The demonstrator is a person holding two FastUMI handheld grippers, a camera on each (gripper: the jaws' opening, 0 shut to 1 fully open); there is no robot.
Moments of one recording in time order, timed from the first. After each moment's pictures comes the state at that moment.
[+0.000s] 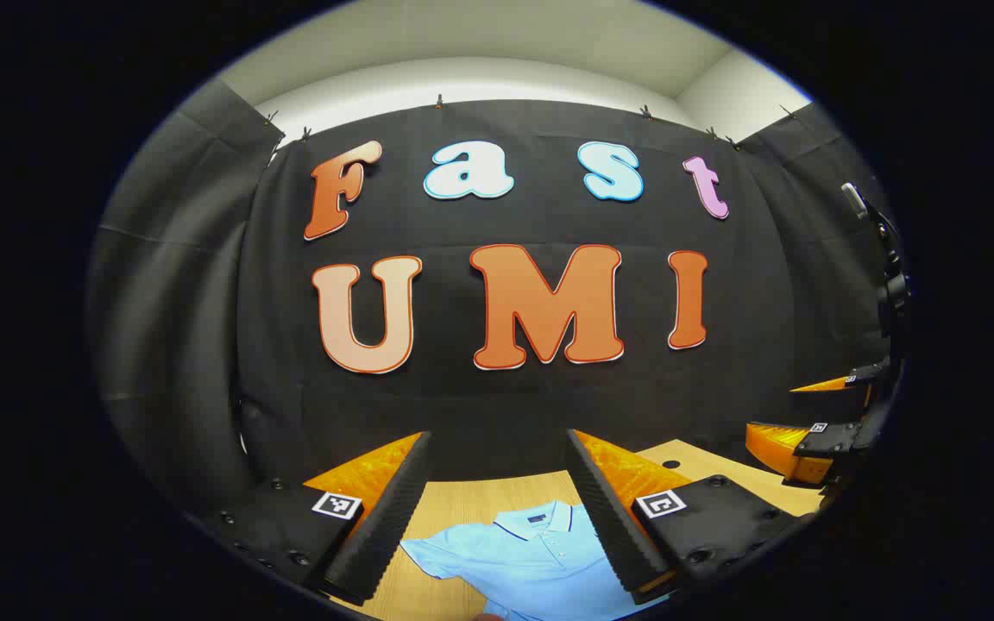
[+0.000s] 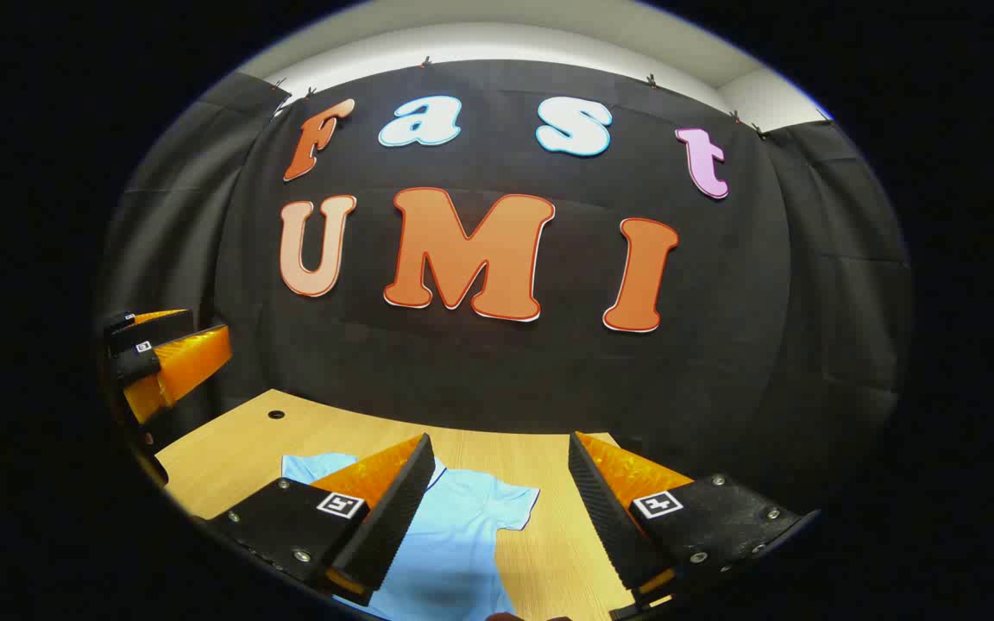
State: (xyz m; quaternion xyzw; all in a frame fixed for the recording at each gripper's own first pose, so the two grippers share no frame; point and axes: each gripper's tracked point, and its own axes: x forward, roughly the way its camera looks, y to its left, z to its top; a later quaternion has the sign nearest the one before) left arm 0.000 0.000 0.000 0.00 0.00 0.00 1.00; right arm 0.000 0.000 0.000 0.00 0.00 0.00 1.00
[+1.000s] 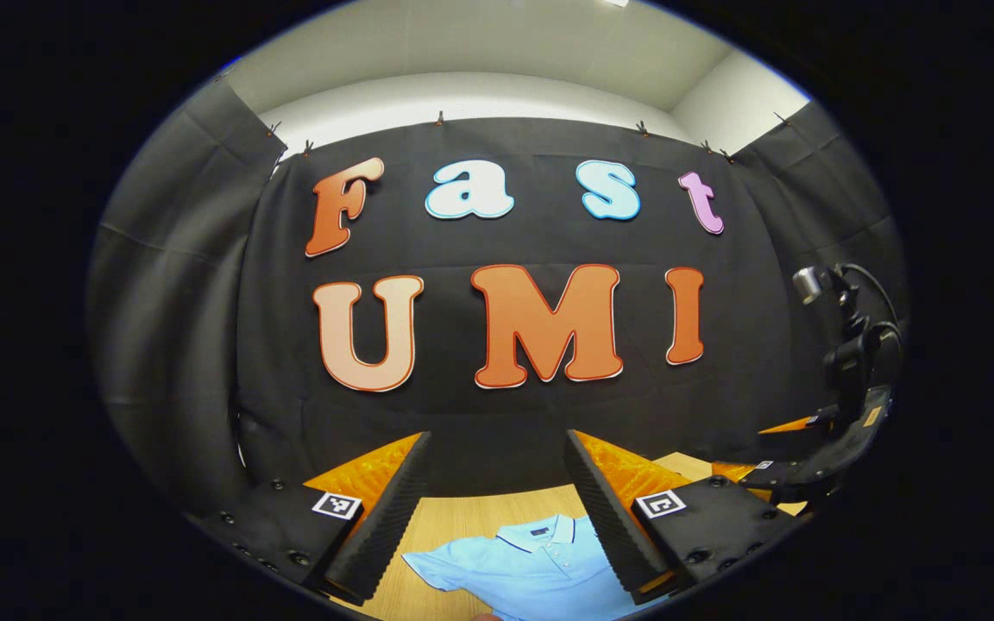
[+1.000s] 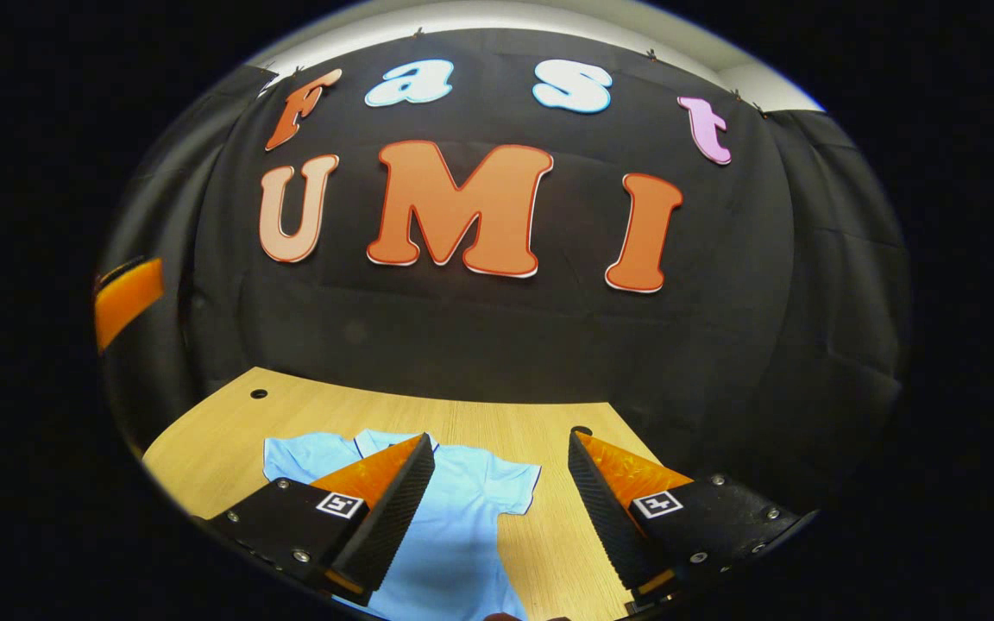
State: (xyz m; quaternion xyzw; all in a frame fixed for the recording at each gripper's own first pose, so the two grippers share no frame) left arm -0.002 -0.001 0.012 0.01 -0.04 0.00 1.00; right arm 0.054 0.000 -0.060 0.00 0.08 -0.01 1.00
